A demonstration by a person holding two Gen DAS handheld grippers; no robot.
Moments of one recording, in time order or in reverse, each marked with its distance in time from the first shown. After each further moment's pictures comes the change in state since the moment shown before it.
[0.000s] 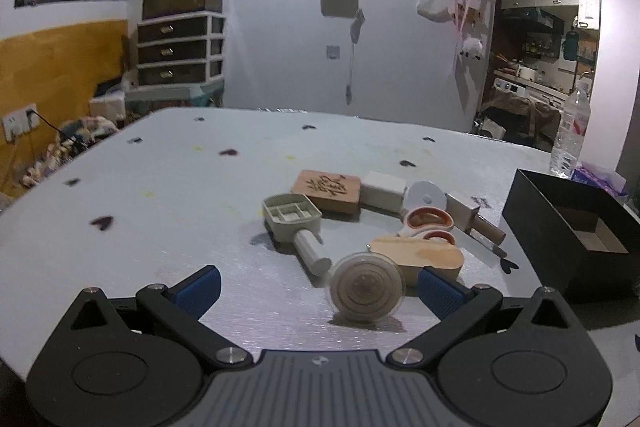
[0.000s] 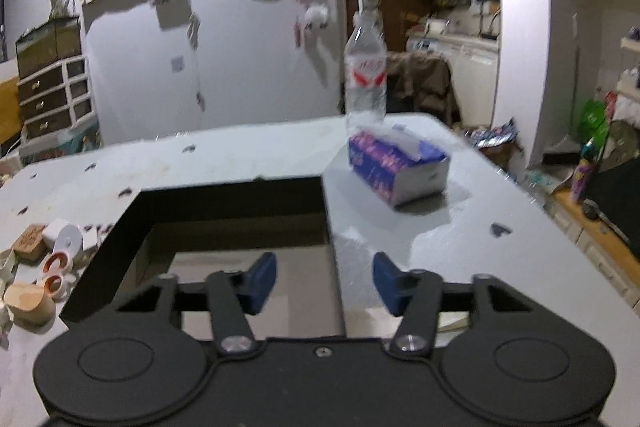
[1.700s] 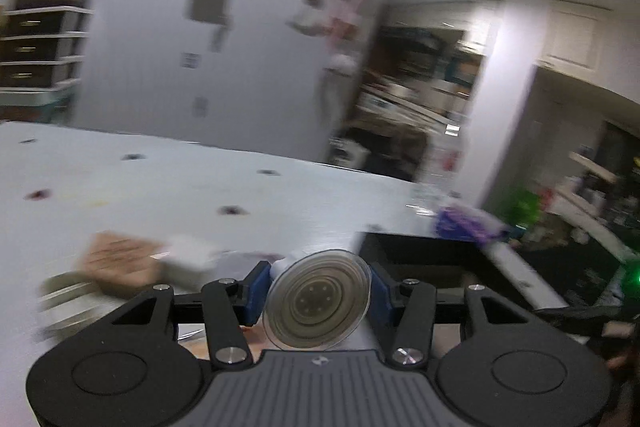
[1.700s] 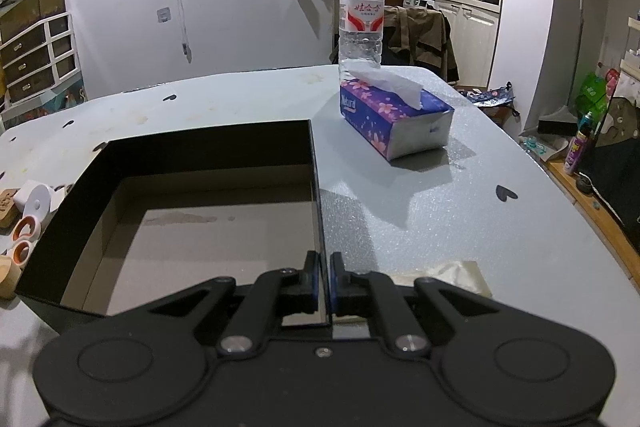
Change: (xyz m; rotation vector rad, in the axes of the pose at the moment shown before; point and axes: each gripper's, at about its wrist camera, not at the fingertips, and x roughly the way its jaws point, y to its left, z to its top) left arm 0.063 -0.086 0.072 0.009 -0.019 -0.480; right arm 0.029 -0.005 -0.004 -0.024 0.140 -0.048
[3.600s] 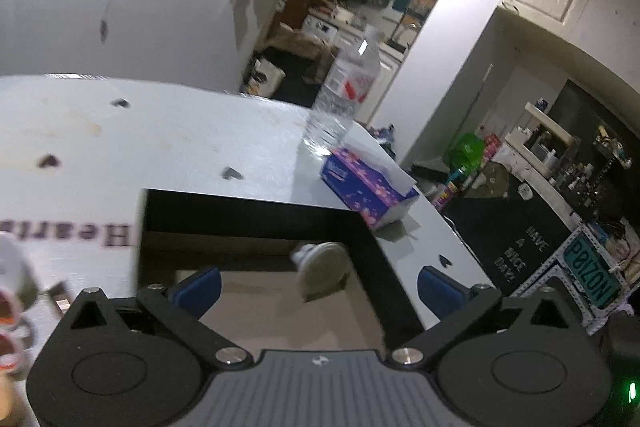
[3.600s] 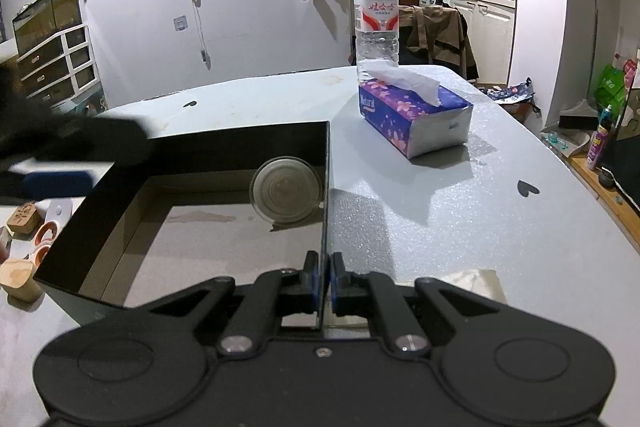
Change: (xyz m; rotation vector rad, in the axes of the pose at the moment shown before) left arm 0.112 -0.108 0.009 -0.039 0.221 -0.144; right arm 0.000 -0.003 -0.004 0.028 -0.011 0.085
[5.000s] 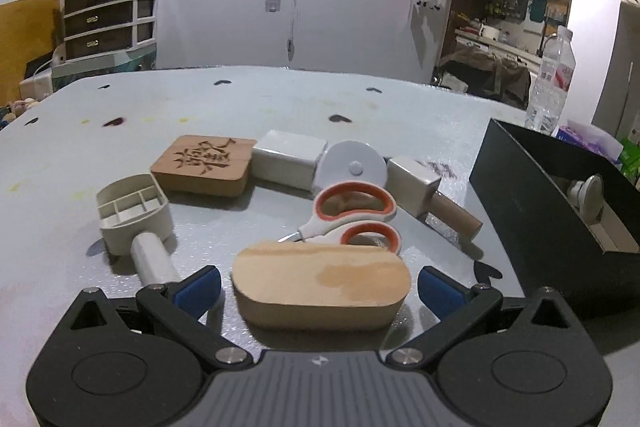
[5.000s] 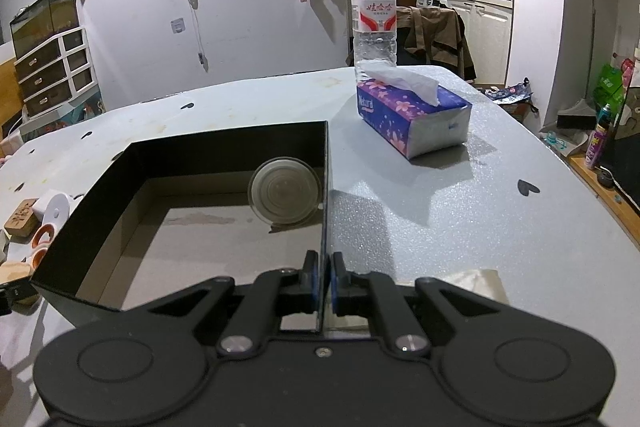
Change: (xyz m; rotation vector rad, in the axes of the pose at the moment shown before) left arm -0.077 0.141 -0.086 0.010 -0.078 0.512; right arm 0.001 0.000 -0.002 0.006 -0.008 -0.004
